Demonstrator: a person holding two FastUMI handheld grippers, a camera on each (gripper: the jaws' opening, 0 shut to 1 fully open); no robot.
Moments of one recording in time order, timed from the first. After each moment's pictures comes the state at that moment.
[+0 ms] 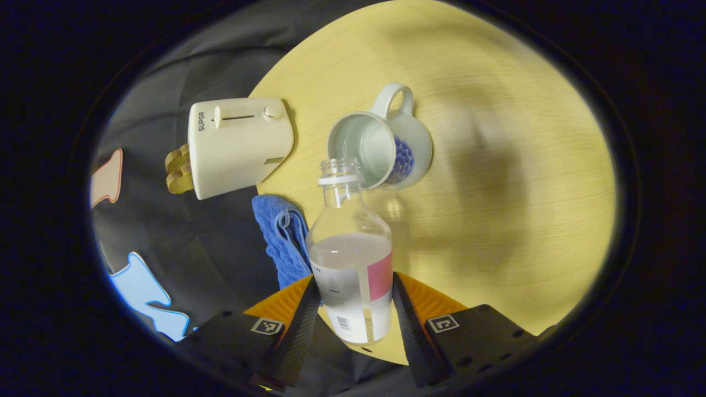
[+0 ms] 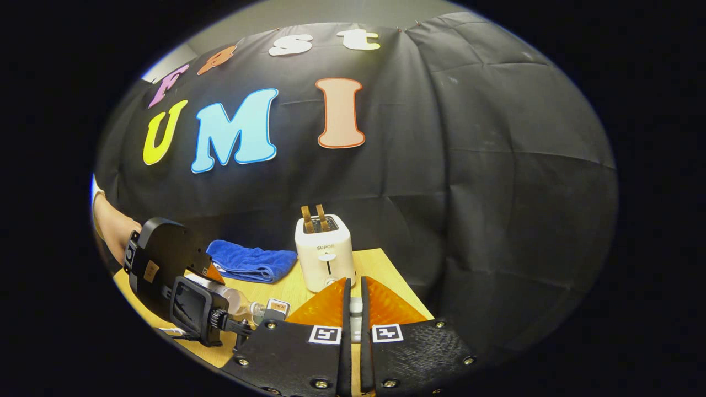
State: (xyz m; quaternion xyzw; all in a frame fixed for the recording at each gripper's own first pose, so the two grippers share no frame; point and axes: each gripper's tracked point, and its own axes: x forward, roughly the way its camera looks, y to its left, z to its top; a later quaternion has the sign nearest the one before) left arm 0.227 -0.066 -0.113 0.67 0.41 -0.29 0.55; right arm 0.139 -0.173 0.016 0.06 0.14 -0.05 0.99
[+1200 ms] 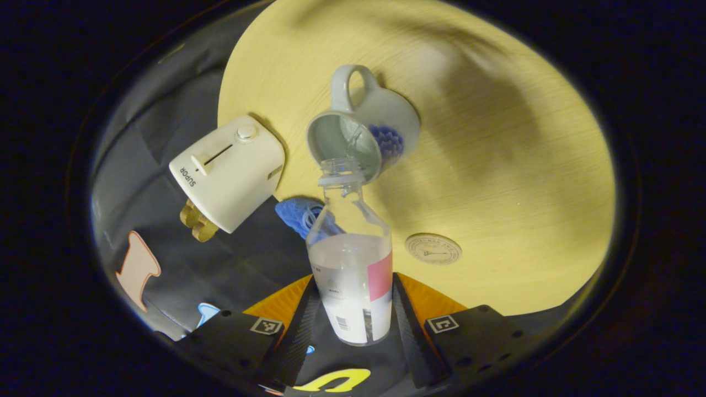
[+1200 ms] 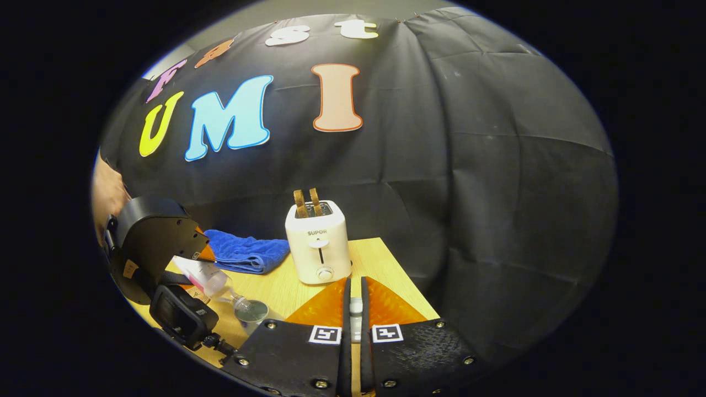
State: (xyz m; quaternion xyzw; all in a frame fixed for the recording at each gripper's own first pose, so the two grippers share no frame) left arm 0.246 -0.079 -0.076 0.82 0.36 -0.25 0.37; right arm 0.155 -0.180 -0.013 0.06 0.16 -0.05 0.98
